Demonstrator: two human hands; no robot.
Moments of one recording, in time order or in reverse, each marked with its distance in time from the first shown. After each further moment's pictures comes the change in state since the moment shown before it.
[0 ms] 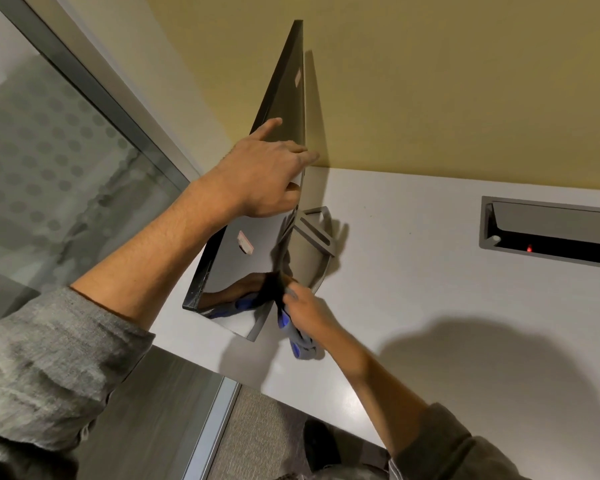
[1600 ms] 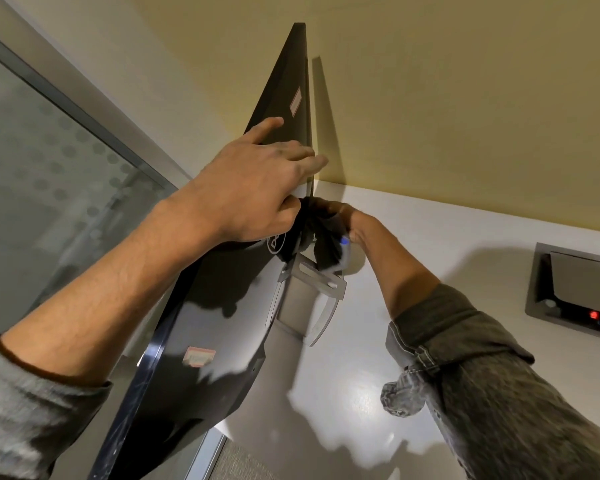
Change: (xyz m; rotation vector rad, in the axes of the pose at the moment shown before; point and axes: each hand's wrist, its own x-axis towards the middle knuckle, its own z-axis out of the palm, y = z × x) left_hand 0.077 -0.040 0.000 -0.041 0.026 -0.009; right_hand 0.199 -0.163 -0.119 -0.062 -0.214 0.116
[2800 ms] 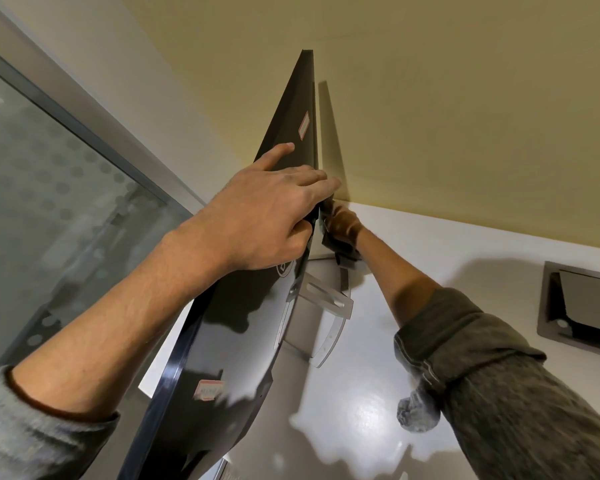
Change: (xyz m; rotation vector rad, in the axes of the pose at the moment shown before) left_hand -0.002 -0.003 -0.001 -0.101 0.011 0.019; right_hand 0.006 -0.032 0.013 -0.421 0.266 -0.278
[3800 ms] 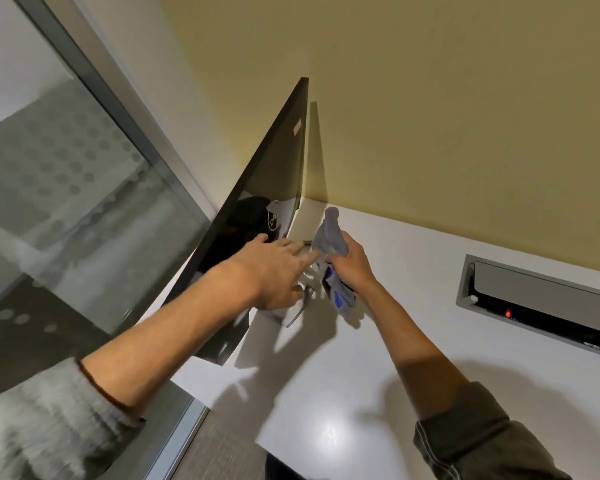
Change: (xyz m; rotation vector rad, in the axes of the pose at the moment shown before) left_hand -0.081 0.116 0.014 -0.085 -0.466 -0.168; right_hand -0.175 0.062 -0.010 0.084 0.143 -0.099
